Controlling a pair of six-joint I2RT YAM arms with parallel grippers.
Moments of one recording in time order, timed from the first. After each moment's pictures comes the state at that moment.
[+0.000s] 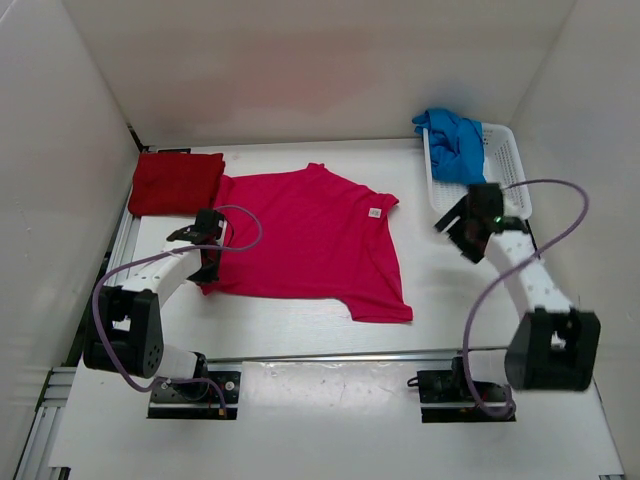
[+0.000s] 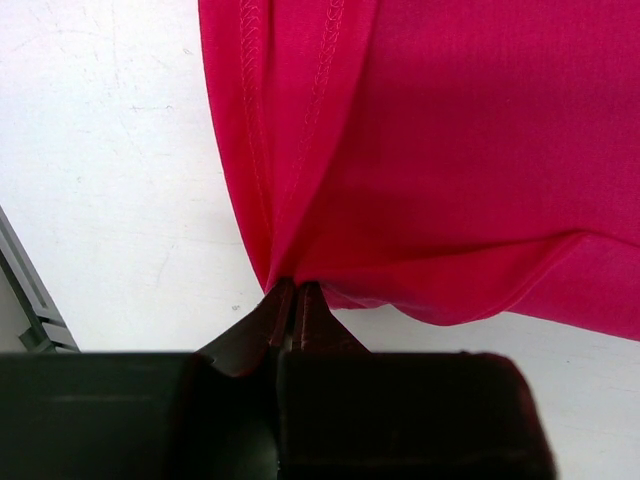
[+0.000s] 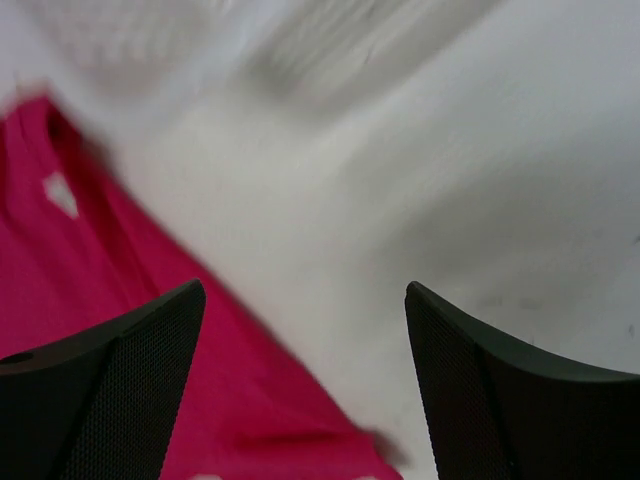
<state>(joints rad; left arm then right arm) -0.16 1.40 0.81 -0.66 -0.33 0.00 0.00 1.35 1.02 -0.64 0.15 0.76</state>
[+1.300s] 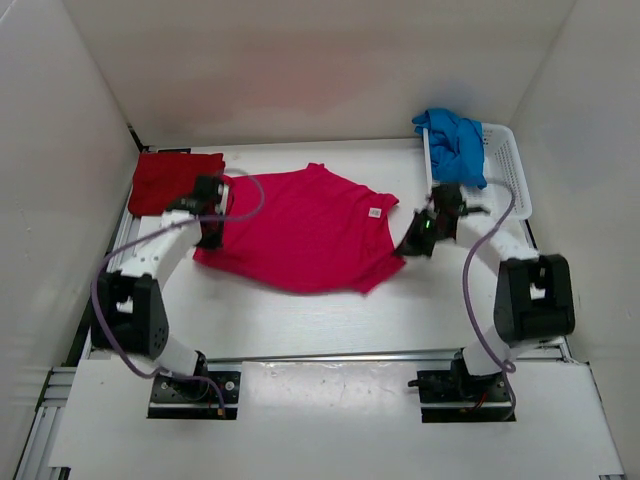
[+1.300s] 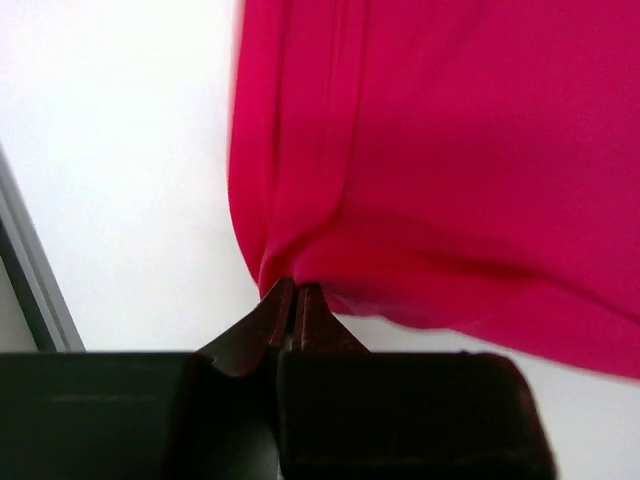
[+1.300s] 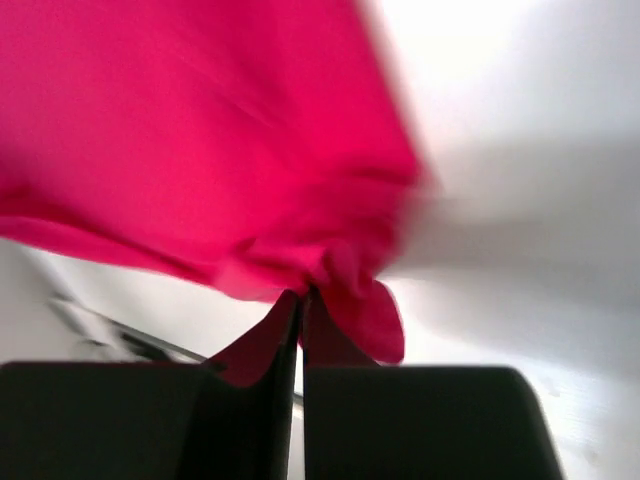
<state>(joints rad) -0.17 1.48 1.03 -0.72 -0.29 0.00 0.20 1.54 0.92 -0.56 -0.40 0.62</state>
